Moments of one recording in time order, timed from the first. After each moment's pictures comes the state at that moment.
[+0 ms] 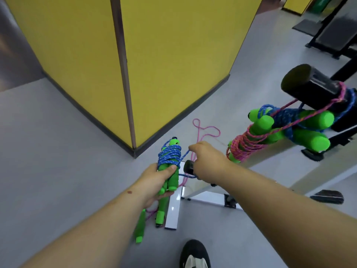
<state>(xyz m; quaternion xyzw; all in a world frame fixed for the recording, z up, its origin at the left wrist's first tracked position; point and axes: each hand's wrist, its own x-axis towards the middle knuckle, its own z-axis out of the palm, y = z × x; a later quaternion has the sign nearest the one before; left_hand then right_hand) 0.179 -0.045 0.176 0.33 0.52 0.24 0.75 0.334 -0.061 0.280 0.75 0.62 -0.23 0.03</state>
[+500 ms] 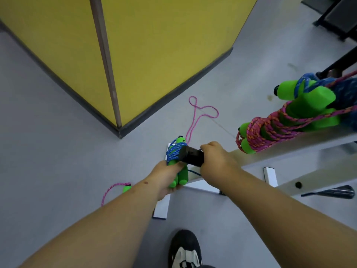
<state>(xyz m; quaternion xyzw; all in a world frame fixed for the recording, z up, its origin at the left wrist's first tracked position) 0.247 -0.032 0.079 0.26 0.53 0.18 0.79 0.373 -0.059 0.187 0.81 0.54 -0.21 0.09</state>
